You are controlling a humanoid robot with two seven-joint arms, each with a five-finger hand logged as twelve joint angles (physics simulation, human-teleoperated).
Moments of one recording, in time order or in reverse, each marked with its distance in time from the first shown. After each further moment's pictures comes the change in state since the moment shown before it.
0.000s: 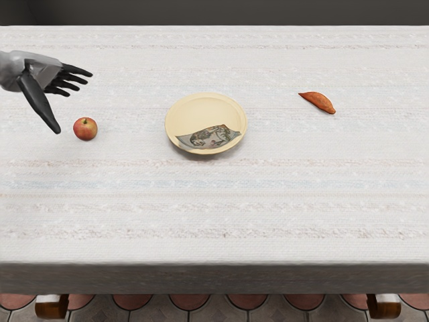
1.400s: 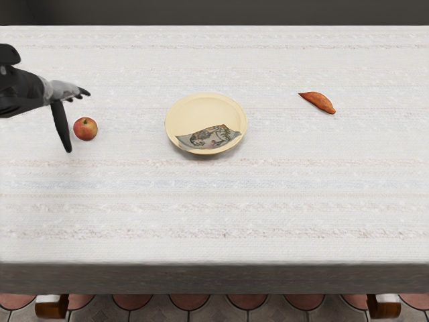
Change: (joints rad) left arm 0.020 -0.414 0.501 0.042 -0.149 0.438 -0.004; right arm -0.001 0.000 -0.008 -0.005 0.000 -0.001 0.000
